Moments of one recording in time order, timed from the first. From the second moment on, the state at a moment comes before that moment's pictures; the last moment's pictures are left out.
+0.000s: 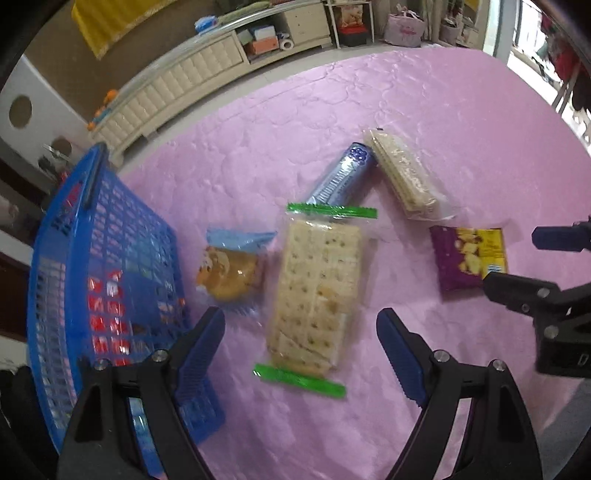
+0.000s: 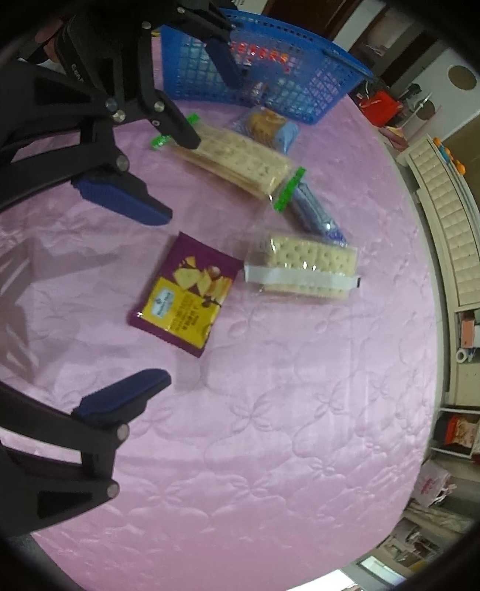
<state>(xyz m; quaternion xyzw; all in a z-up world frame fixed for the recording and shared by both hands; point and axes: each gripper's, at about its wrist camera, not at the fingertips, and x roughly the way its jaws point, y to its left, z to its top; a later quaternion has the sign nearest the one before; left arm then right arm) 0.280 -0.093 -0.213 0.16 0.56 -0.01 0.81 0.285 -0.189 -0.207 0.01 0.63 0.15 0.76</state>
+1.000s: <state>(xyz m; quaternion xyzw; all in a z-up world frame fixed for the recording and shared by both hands) 0.291 -0.062 -0.213 0.07 0.56 -0.05 0.83 0.297 -0.219 -0.202 0.07 0.63 0.15 0.76</state>
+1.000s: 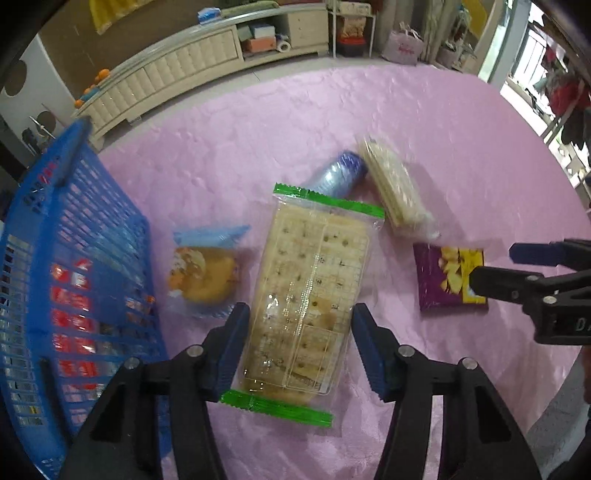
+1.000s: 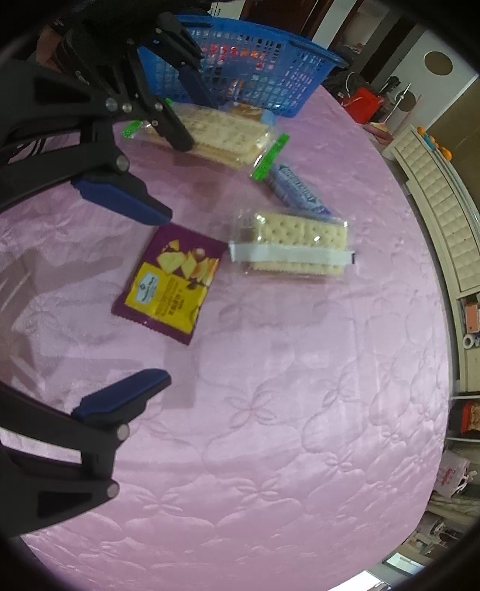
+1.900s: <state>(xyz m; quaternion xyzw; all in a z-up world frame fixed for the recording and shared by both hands) 0.315 -0.052 -0.194 0.06 0.54 -0.02 0.84 0.349 -0.172 -0.220 0.08 0.63 0.18 0.76</state>
